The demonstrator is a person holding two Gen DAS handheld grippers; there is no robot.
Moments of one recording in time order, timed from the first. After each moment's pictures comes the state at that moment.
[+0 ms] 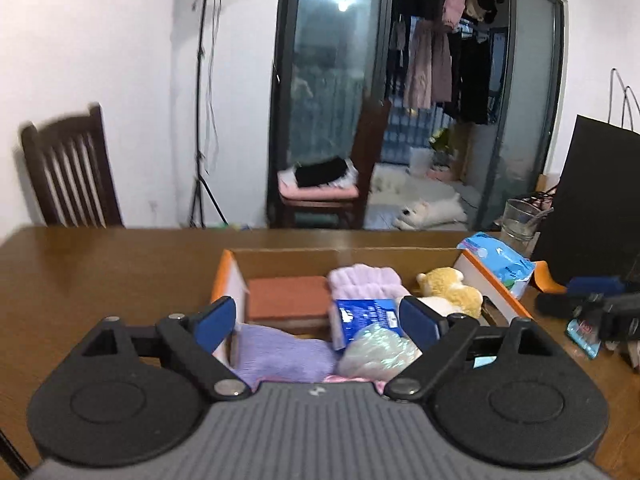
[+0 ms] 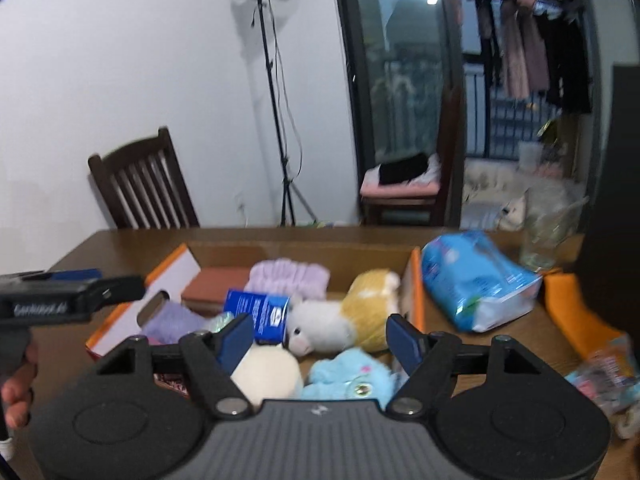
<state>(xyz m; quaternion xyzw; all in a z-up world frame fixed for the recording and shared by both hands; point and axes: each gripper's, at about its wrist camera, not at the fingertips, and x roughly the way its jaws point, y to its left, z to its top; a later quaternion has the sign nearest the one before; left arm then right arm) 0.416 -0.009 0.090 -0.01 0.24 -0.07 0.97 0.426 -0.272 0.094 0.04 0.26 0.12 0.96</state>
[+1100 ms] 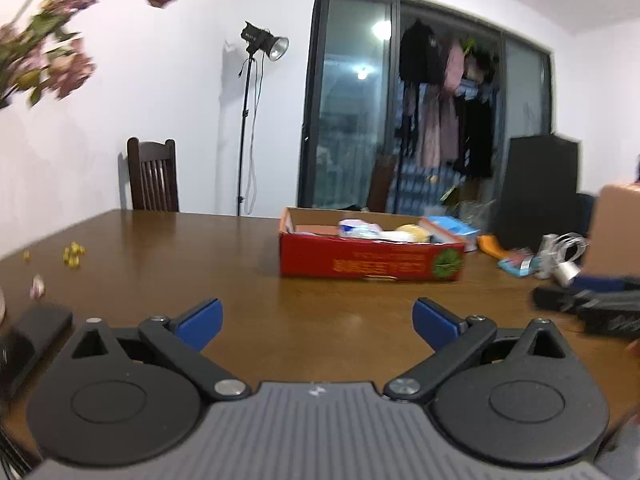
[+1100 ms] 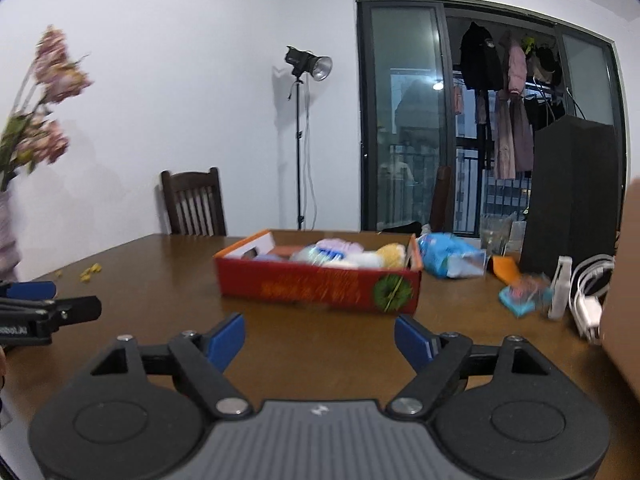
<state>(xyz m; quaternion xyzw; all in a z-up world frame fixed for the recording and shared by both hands) 0.058 0.023 0.022 -0.04 0.13 -0.04 0.99 0.093 -0.243 0.028 0.00 0.15 0.13 0.98</state>
